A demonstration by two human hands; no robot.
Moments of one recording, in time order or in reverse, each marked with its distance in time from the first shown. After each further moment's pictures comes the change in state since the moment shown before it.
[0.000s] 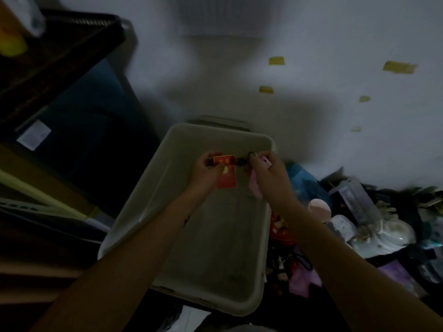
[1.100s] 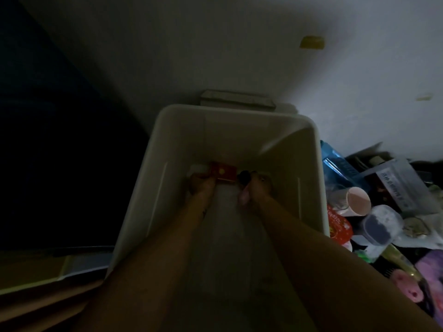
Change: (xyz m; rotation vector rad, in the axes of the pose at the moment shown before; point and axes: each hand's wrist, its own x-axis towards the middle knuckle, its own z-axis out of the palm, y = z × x) left_hand 0.151 -0.182 -0.011 0.089 0.173 -0.546; right_hand 0.107 0.172 0.115 0.033 0.343 0.776
